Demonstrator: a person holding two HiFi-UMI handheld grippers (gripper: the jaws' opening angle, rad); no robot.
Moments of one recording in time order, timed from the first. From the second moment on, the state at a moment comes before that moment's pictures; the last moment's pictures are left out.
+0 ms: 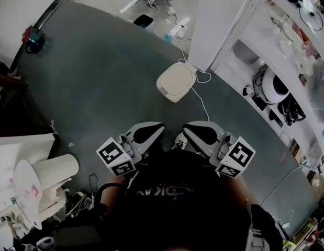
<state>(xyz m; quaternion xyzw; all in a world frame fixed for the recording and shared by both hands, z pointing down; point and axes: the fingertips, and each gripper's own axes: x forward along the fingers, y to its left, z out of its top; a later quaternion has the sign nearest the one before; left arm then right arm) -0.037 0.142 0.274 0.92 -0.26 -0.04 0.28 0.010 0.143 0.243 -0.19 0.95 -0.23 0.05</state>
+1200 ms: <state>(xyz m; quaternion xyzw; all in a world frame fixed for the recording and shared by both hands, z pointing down) -0.031 0.112 0.288 0.91 -0.28 -0.04 0.30 0.056 0.132 0.257 -0.23 0.94 -0.25 0.06</state>
